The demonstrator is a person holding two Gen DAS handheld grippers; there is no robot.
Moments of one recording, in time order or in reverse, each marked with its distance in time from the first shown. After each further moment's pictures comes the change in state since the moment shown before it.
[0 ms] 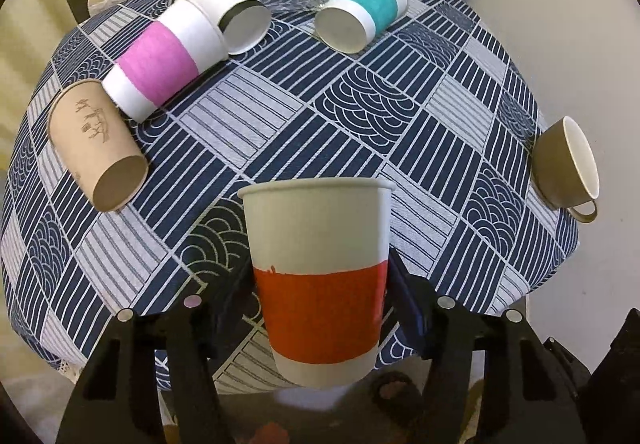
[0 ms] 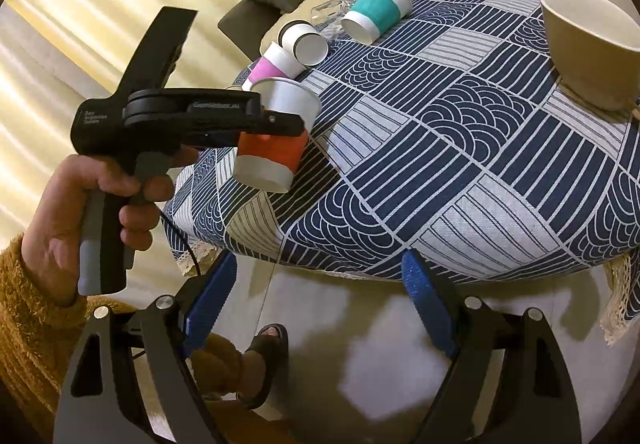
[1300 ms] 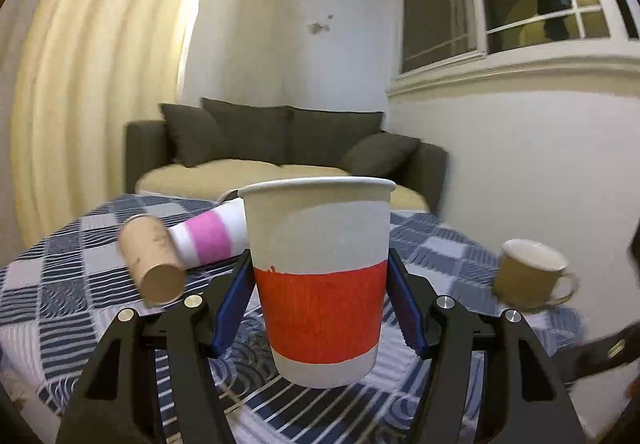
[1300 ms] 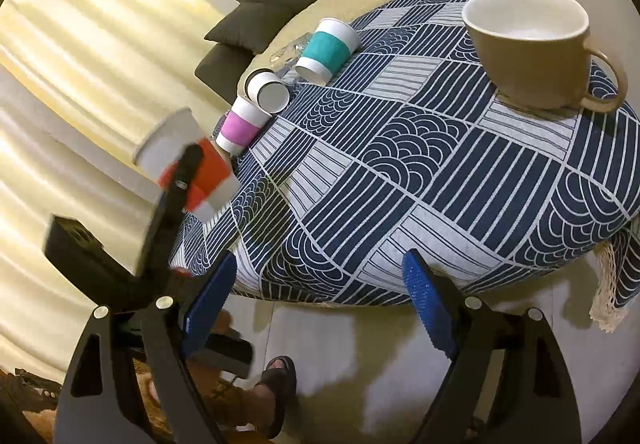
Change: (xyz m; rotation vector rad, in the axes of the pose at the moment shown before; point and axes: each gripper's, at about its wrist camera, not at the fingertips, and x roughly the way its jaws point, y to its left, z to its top) left arm -0.025 -0.025 -0.118 0.023 -1.065 0.076; right arm -0.034 -0.036 0.006 0.124 -0.125 -0.008
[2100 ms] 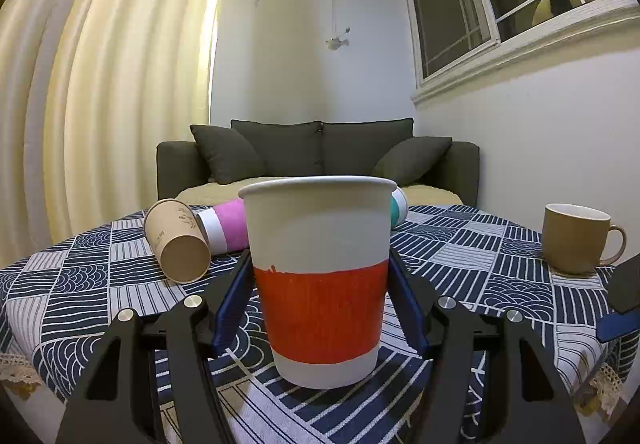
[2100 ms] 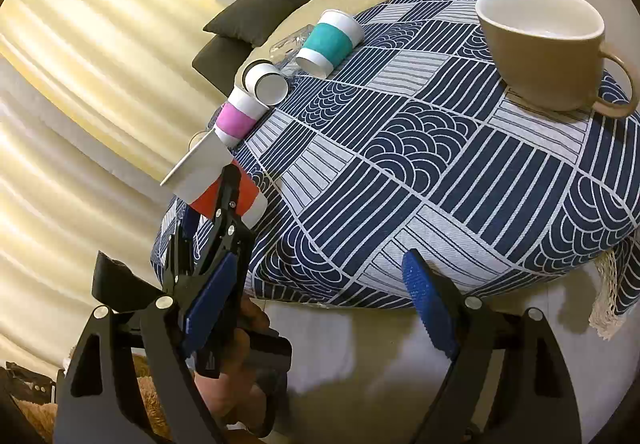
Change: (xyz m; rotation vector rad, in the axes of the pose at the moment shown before) left arm 0.008 -0.010 -0.047 0.066 -0.075 0.126; right arm 0.016 0.004 0.002 -0.023 0.019 -0.026
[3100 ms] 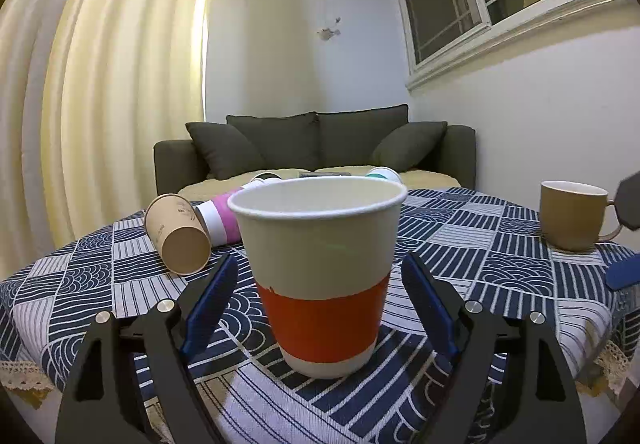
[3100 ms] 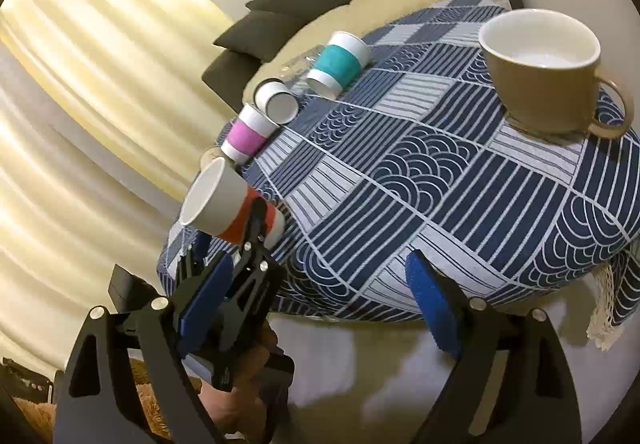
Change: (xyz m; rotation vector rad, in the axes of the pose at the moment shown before) left arm -0.007 -0.006 -0.005 0.052 0.039 -0.013; right arm -0.014 0.004 0.004 -0.032 -0.071 0.042
